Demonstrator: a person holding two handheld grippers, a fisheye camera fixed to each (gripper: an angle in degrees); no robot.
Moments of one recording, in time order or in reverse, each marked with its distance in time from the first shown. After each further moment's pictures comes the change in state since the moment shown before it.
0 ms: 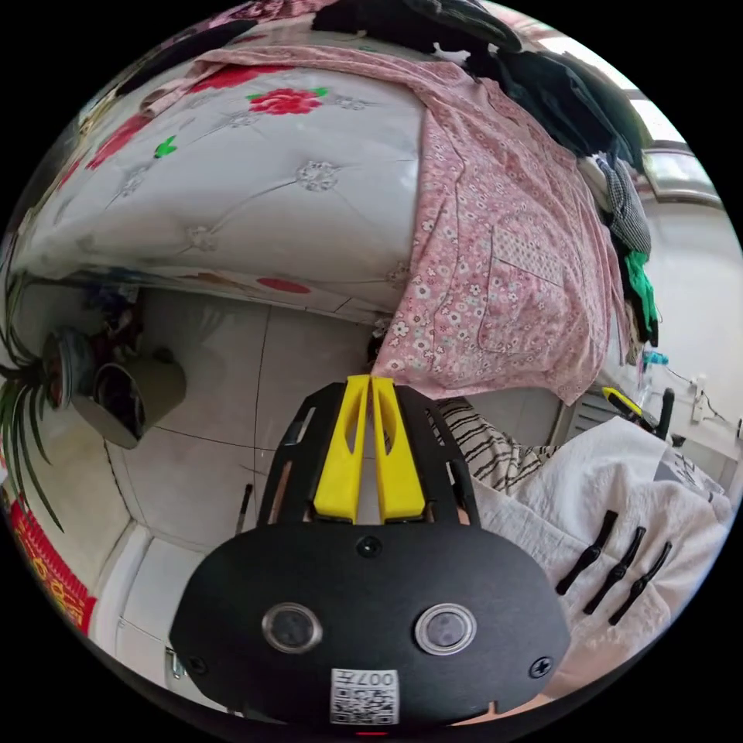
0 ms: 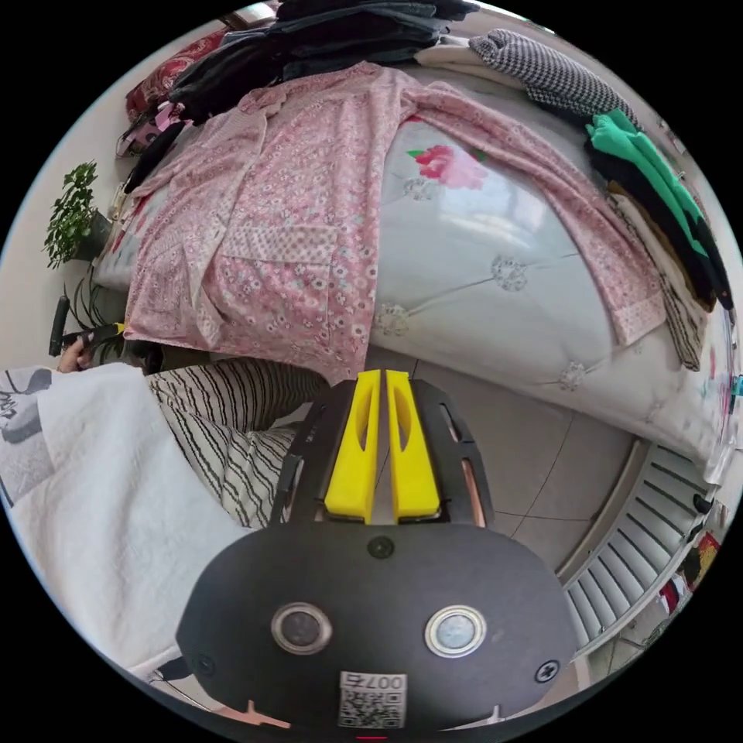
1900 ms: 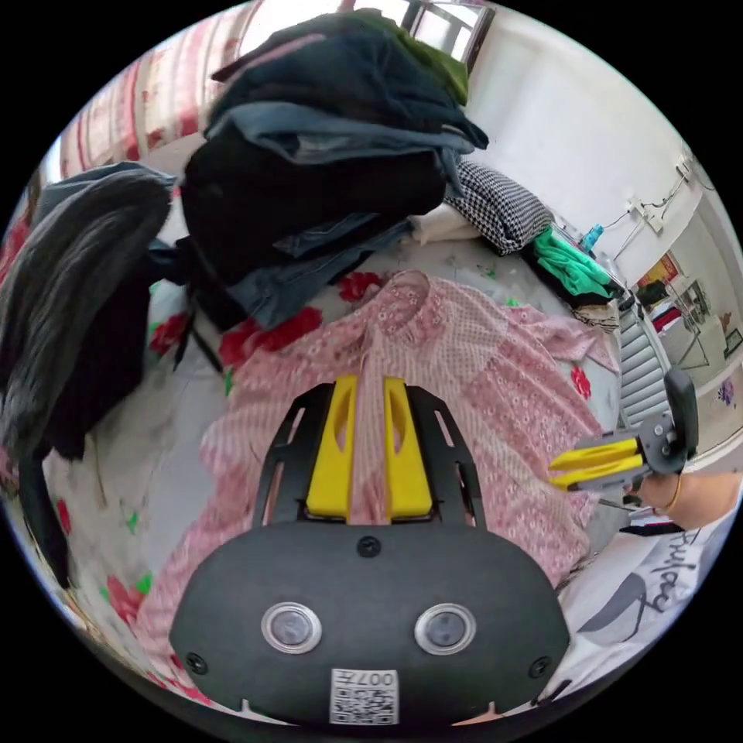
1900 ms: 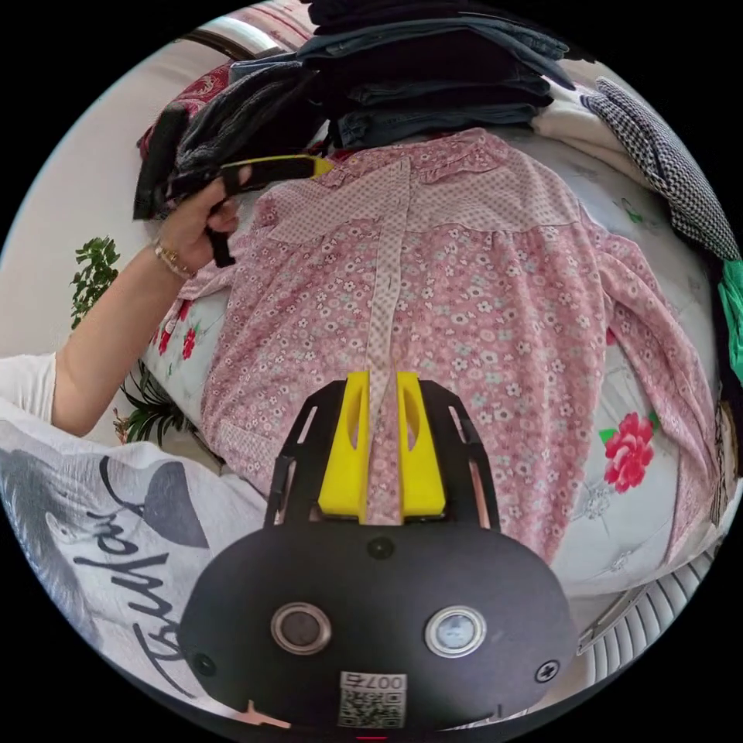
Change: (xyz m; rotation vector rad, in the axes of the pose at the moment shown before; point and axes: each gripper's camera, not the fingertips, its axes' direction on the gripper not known) left arm 0.247 -0.363 -0.067 0.347 -0.035 0.827; right arm -0.069 -0.234 0.010 0.117 -0.216 0.020
